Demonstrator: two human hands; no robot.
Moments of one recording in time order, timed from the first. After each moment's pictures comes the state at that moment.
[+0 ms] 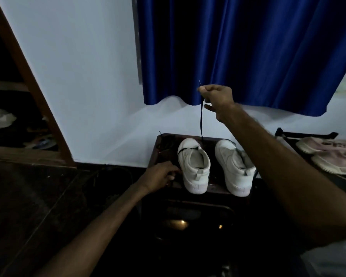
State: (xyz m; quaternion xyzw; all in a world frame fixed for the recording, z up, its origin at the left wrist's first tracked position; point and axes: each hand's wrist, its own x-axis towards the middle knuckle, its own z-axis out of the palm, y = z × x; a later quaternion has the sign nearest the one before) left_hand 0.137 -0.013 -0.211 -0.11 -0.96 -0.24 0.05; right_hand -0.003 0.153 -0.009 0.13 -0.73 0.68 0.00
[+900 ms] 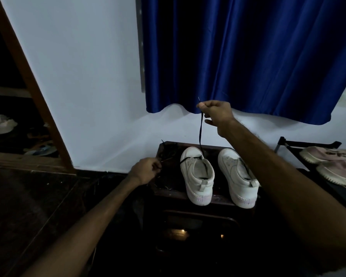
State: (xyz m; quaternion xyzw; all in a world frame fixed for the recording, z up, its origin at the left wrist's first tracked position) left_hand 0.119 -0.065 -0.194 0.11 -0.95 -0.29 0.06; right_hand -0.004 0.146 -0.026 0.14 -0.74 0.65 -0.01
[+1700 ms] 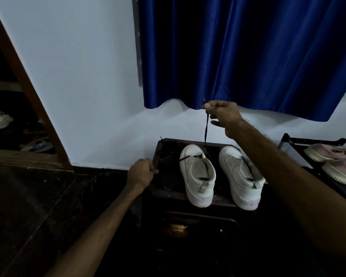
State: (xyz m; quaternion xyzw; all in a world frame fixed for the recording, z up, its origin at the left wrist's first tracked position) left_hand 0.111 -0.057 -0.219 0.21 -0.94 -0.23 0.12; right_hand -0.016 0.159 -0.036 0.14 -0.76 0.63 -0.02
